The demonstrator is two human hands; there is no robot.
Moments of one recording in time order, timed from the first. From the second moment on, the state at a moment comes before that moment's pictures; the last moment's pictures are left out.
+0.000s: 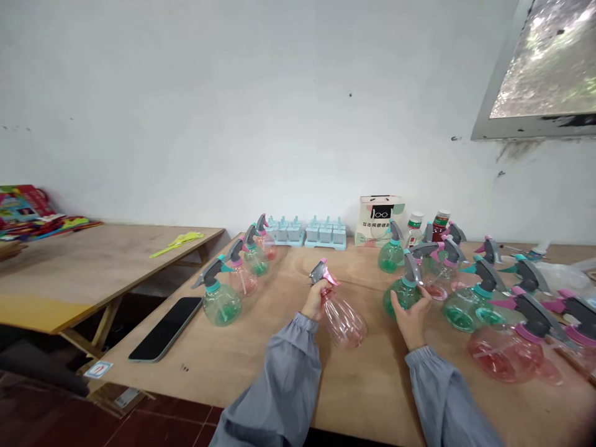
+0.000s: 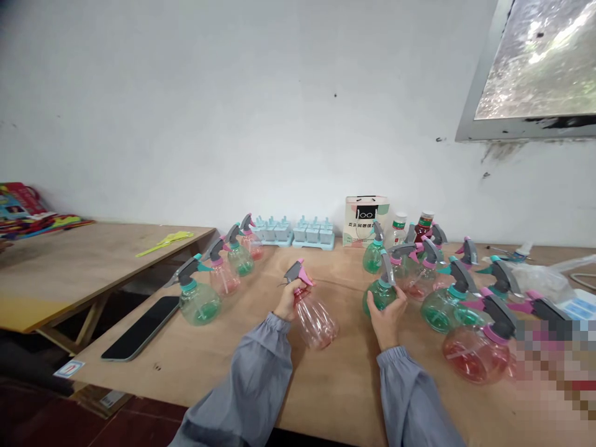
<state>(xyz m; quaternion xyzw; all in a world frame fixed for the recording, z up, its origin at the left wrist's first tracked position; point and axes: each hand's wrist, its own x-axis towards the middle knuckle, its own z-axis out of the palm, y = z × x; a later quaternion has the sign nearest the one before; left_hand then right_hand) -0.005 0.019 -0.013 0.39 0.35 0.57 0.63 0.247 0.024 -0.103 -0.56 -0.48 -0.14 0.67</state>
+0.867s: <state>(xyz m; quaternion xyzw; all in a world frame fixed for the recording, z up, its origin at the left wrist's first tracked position) -0.028 0.015 0.010 0.51 0.45 0.61 0.41 0.245 0.022 -0.103 -0.55 -0.48 -0.09 0.67</state>
